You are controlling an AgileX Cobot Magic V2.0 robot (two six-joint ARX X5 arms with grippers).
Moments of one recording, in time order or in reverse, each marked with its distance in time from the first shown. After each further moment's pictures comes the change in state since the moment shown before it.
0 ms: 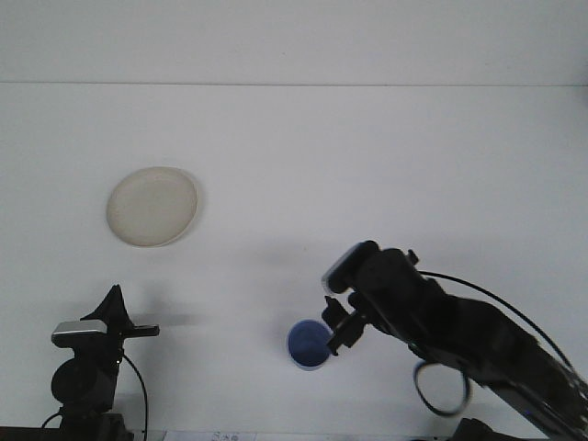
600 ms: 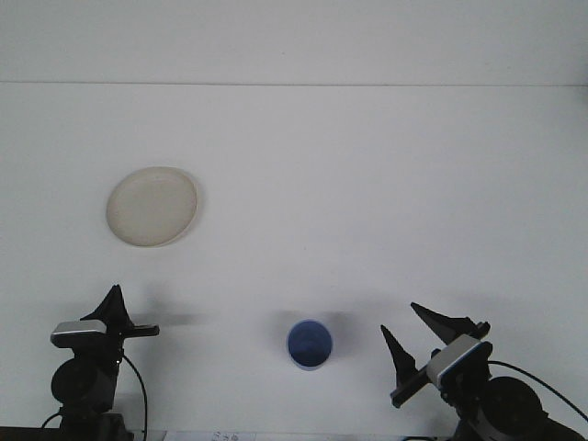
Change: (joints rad) left arm 0.000 0.000 0.000 0.000 0.000 -0.044; right arm 0.072 -0.831 -0.801 0.495 0.198 0.023
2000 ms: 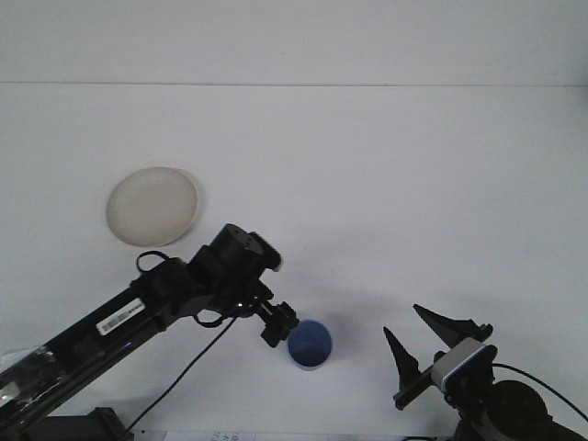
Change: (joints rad) left arm -0.779 1.412 1.281 -0.797 0.431 -0.058; right arm 0.001 -0.017 0.000 -0.005 0.000 0.000
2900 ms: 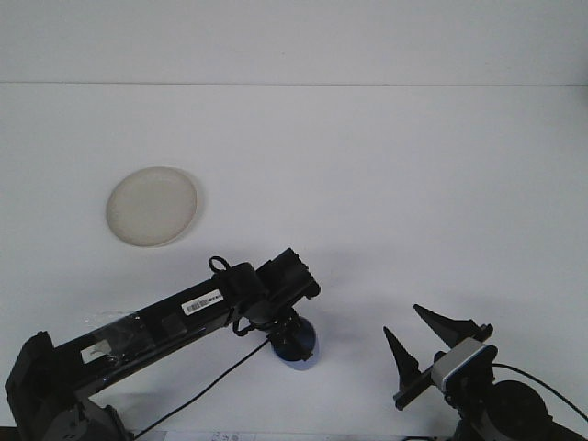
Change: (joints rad) left arm -0.108 0.239 0.026 -0.074 -0.180 0.072; right arm 0.000 0.000 0.000 0.000 0.000 0.000
